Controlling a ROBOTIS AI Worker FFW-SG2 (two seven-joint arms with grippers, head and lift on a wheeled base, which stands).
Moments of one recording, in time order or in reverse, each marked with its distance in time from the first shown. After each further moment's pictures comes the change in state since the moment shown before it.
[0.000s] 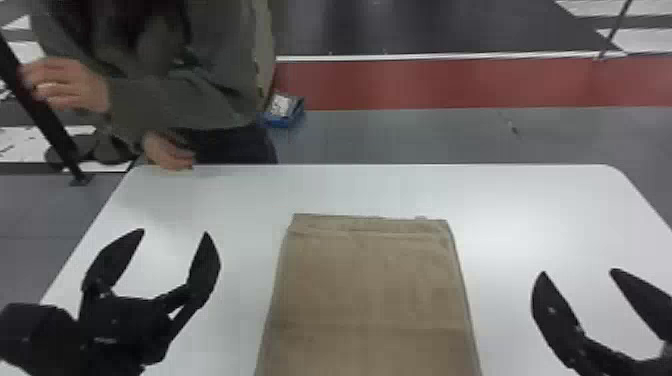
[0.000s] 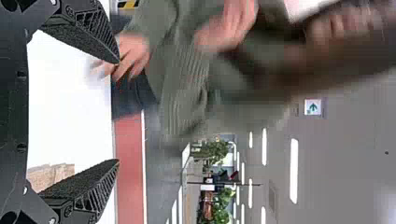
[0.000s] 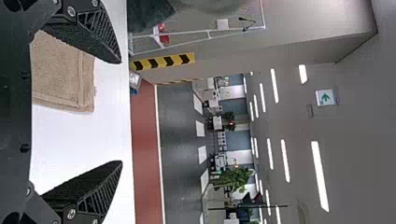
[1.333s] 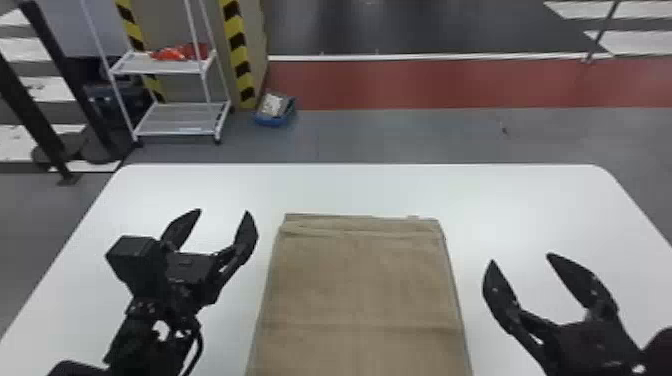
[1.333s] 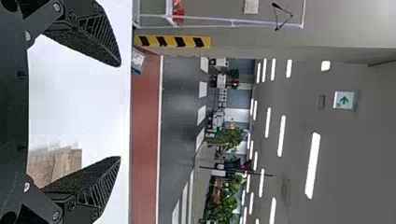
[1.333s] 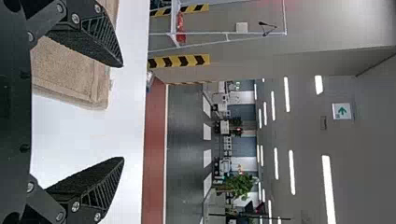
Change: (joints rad) left arm -0.419 -0.012 -0.164 0.416 0.082 0.045 -0.049; right arm -0.228 0.002 0.059 0.237 0.106 0.014 0.015
